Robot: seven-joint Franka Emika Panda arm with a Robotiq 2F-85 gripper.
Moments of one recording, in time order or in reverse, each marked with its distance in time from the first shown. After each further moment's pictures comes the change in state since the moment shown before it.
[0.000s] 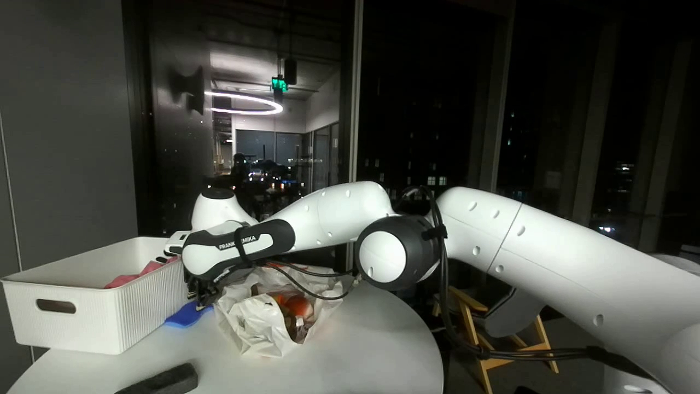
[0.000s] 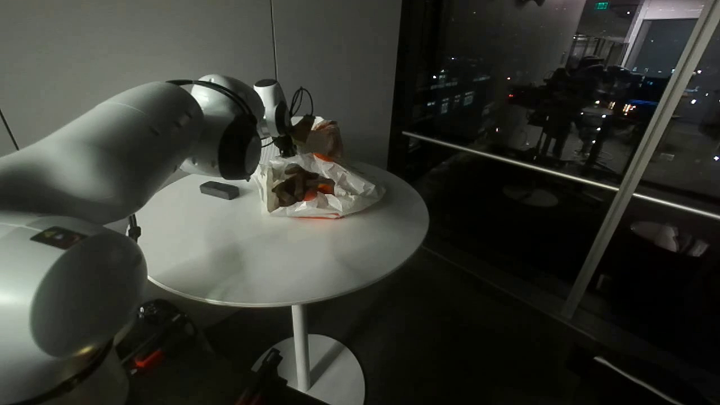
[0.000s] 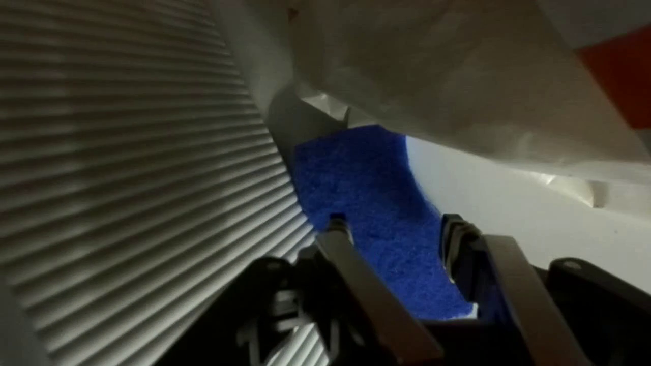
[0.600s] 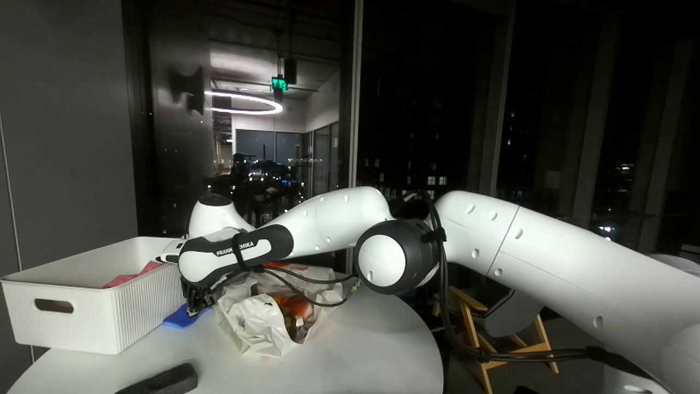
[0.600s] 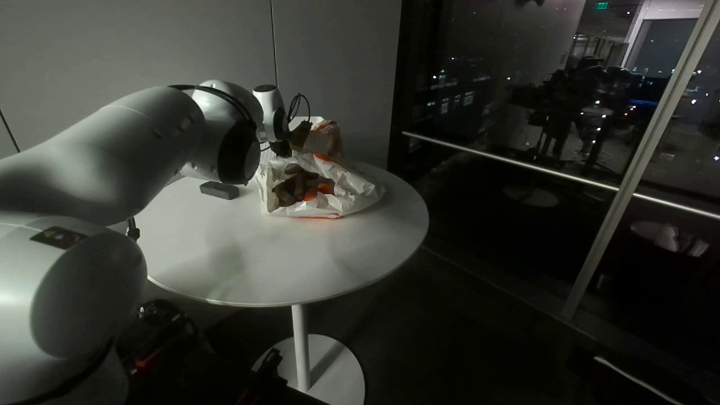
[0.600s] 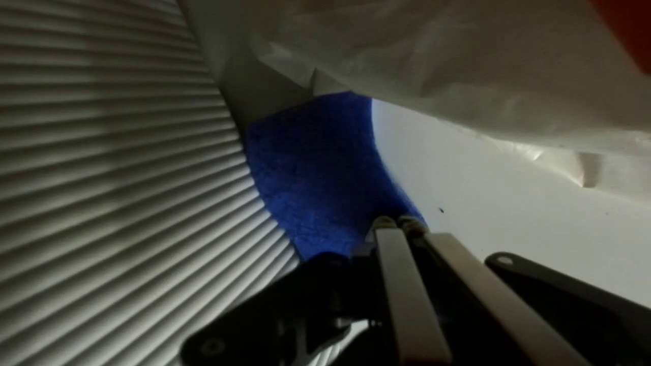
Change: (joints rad) arm 0.001 0.025 0.030 0.004 0.001 -0.013 -0.024
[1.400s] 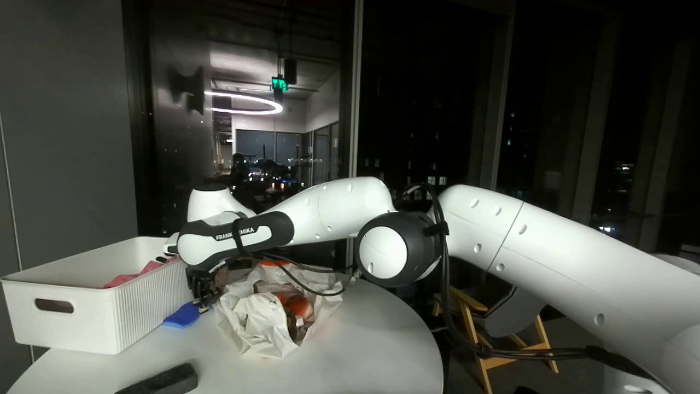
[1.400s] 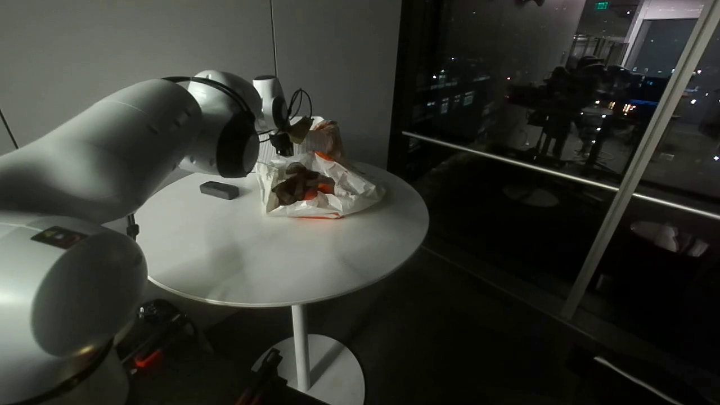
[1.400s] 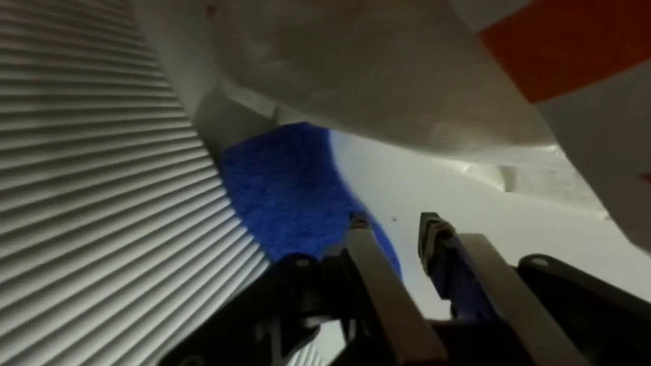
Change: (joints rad) arm 0.004 -0.038 -0.006 0.022 -0.011 -0.163 0.024
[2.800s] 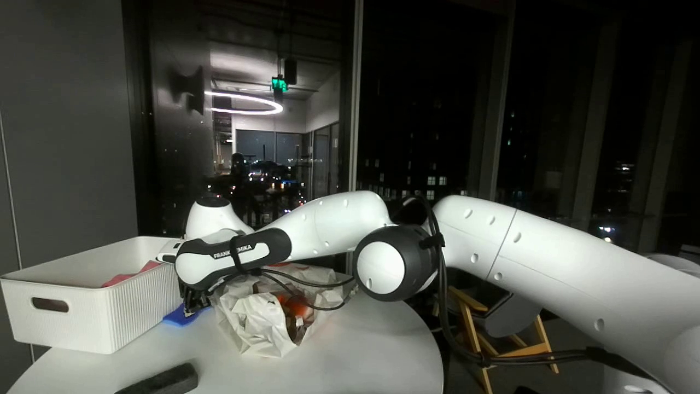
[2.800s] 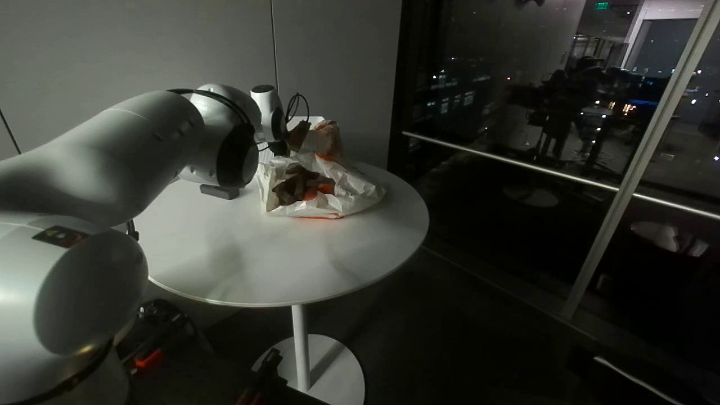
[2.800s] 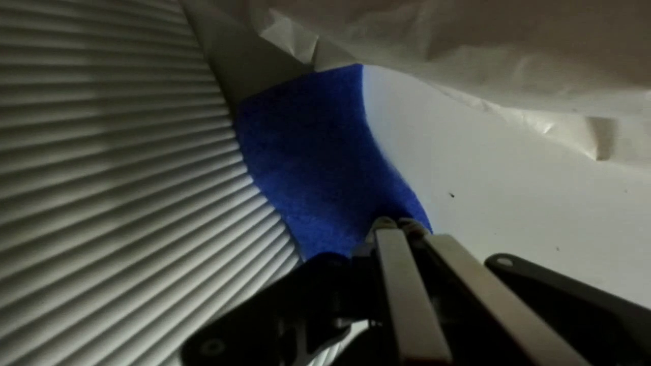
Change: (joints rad) arm 0.010 0.064 0.003 0.020 0.011 0.164 0.012
